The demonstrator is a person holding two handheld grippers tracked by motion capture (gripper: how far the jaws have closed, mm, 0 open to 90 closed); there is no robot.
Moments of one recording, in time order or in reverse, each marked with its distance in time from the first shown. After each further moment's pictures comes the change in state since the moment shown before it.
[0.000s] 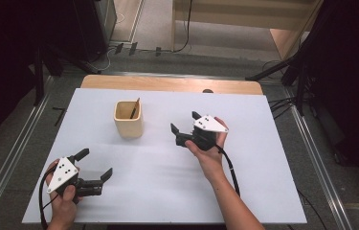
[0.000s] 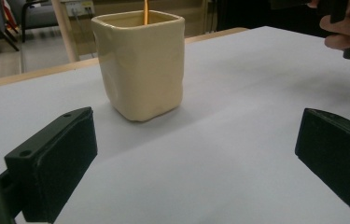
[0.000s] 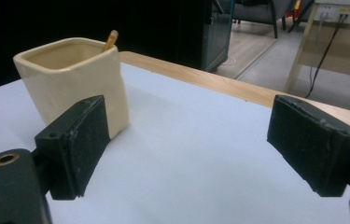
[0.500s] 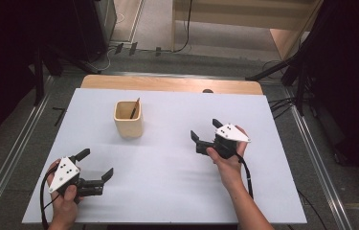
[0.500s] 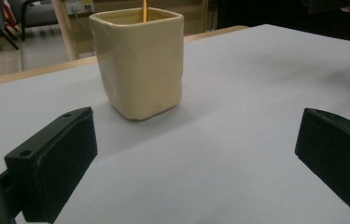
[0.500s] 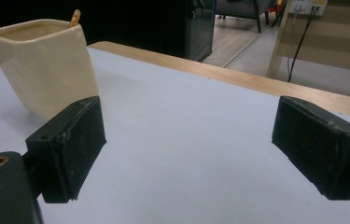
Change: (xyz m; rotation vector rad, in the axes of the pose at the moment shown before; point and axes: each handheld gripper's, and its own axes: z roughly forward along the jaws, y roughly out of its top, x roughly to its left) left arm -0.002 -0.001 0.002 0.005 0.001 -0.004; right arm -0.035 -0.023 -0.042 0.011 -0.051 0.010
